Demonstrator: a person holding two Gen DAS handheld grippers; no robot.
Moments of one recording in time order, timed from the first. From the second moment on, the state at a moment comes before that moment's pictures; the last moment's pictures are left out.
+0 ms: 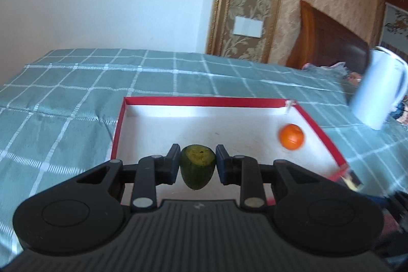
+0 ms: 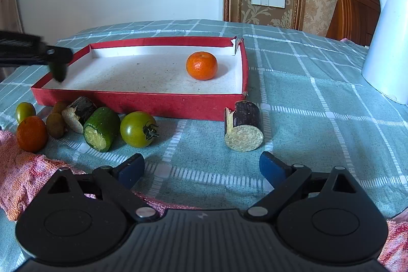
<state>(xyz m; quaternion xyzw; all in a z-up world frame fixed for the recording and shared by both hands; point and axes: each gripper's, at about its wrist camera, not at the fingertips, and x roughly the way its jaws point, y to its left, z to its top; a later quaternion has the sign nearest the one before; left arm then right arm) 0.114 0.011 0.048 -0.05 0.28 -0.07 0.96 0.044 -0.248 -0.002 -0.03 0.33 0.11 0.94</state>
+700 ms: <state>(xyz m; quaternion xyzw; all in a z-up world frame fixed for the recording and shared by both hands) 0.185 0.021 0.023 -0.04 0.31 0.01 0.95 0.044 -0.247 -0.003 -0.03 0.33 0.11 0.94</state>
